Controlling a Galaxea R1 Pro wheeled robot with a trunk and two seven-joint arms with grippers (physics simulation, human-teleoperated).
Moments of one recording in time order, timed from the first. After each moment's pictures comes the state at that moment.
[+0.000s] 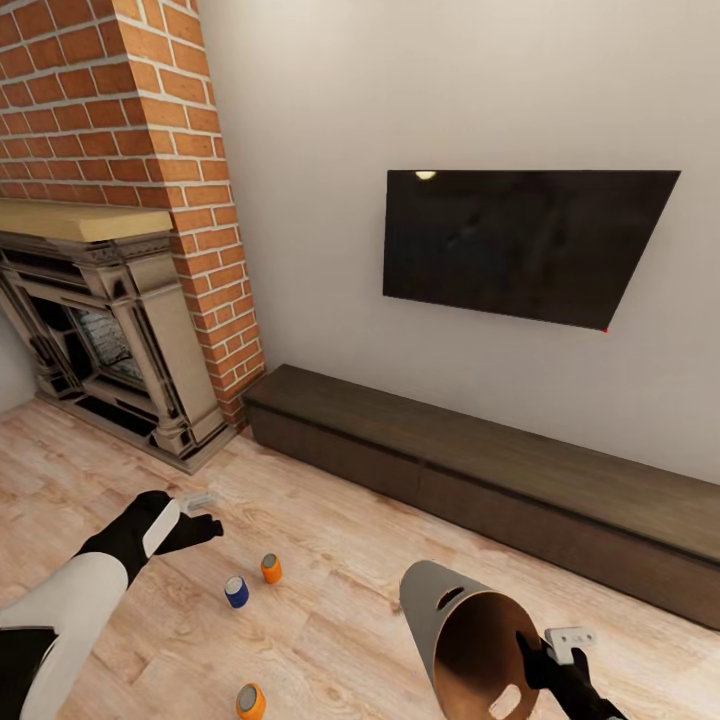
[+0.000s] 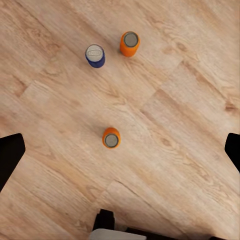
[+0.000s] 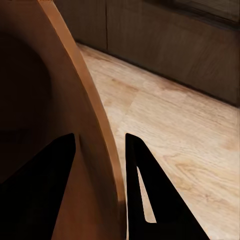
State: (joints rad) left arm -0.88 0.21 -0.05 -0.40 0.33 0.73 0.07; right arm -0.28 -0.15 -0.16 -0.53 0.05 -0.26 0.21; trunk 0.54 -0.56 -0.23
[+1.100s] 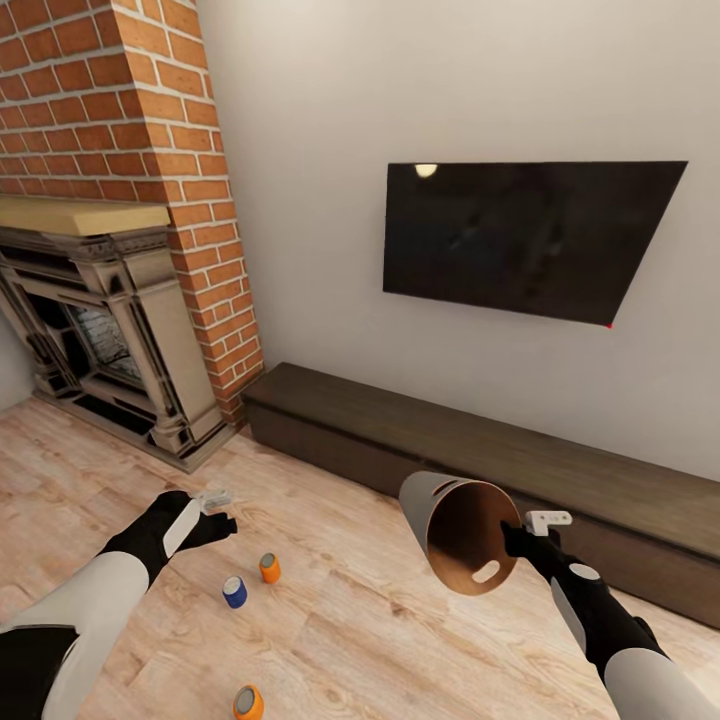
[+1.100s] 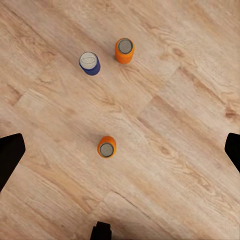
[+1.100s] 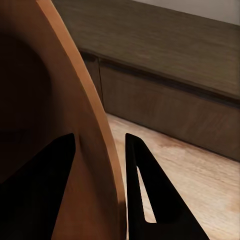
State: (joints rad) left arm -0.88 0.15 -0.05 -0.40 0.33 0.69 0.14; right arm -0.60 -0.15 -0.20 -0.57 0.07 -0.01 0.21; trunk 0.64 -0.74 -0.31
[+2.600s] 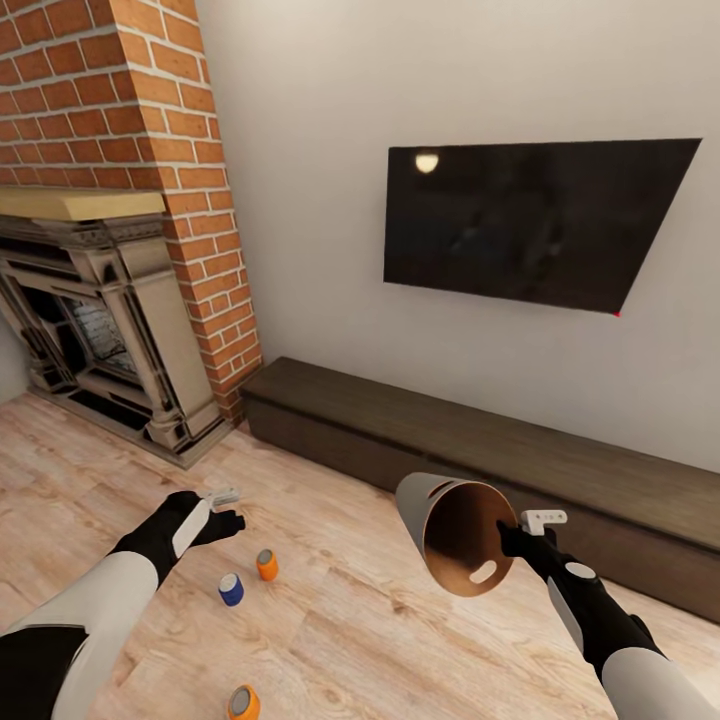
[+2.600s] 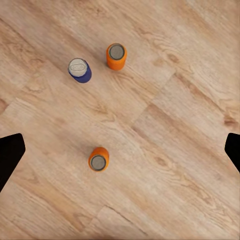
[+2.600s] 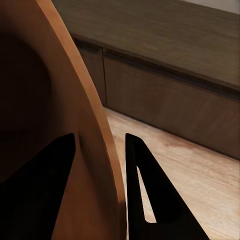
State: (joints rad) left arm -0.88 0.12 -0.05 -0.40 0.33 0.65 0.14; right arm -0.60 -0.15 -0.17 -0.57 0.07 -0.01 0.21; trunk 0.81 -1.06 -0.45
